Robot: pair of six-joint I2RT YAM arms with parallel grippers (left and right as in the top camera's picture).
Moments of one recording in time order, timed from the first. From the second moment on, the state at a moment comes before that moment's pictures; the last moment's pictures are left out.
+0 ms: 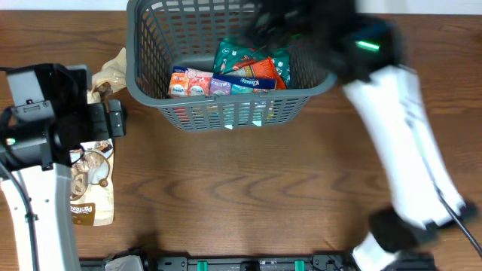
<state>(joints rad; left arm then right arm) 0.23 1.25 1.41 -1.16 0.06 0.09 0.40 1.76 2.22 -0.83 -0.23 -0.59</state>
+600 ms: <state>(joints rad) 0.23 1.61 2.09 -1.35 -0.06 0.37 -0.18 1.73 2.23 -1.12 0.09 -0.20</state>
